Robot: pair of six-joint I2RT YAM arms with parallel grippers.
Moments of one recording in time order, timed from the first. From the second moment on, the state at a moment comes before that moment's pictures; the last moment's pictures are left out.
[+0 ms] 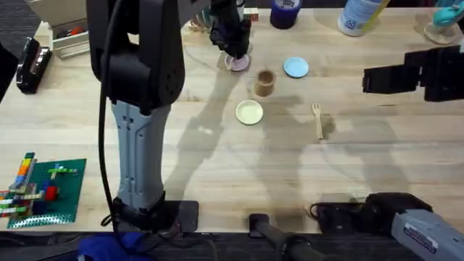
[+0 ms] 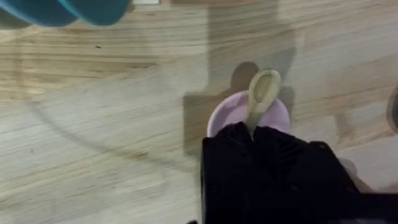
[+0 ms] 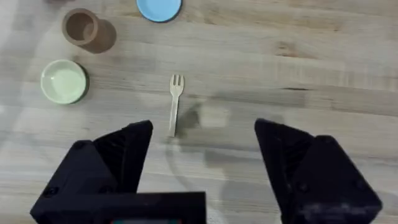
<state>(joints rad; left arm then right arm) -0.35 2.31 1.99 -0.98 0.08 -0.15 0.00 0.96 1.19 -1.19 -0.02 -0.06</state>
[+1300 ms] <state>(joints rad) -0.36 2.14 1.99 -1.16 0.06 -0.14 0.00 0.96 1.19 -1.19 -0.02 -0.06</state>
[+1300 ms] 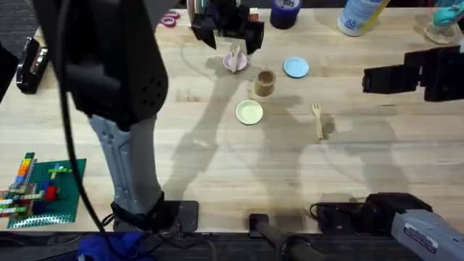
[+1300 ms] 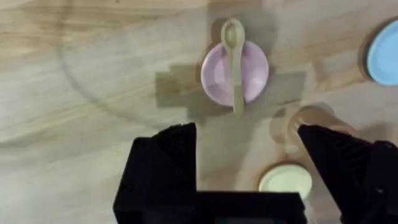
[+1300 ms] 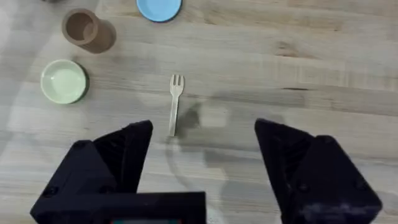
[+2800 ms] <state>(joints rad) -0.36 0.86 1.21 -1.21 0.00 -0.13 0.00 0.96 1.19 -1.19 -0.02 -0.06</state>
